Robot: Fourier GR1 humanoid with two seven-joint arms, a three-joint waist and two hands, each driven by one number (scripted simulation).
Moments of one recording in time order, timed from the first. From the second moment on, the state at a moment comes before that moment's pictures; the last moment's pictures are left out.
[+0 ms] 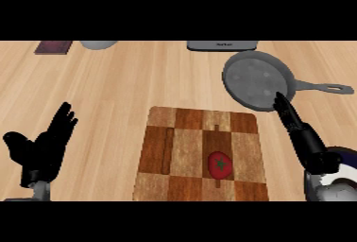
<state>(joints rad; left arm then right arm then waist) 0.02 0.34 -0.08 -1.59 0.22 0.24 0.21 -0.08 -0.37 0.17 -1.47 -0.12 -0.04 -0.19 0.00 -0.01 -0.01</state>
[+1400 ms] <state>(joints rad) -0.24 0.32 -0.04 -1.46 0.15 0.19 0.07 -0.38 -0.85 0.14 -1.52 0.03 0.54 -0.46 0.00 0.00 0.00</state>
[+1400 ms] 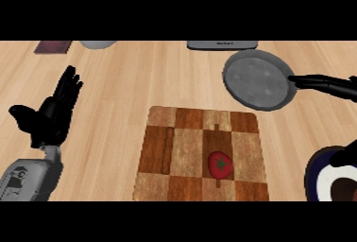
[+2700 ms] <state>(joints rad) -0.22 0.27 0.02 -1.46 0.09 0.14 0.07 -0.38 -0.52 0.27 -1.94 0.14 0.70 0.14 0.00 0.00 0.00</state>
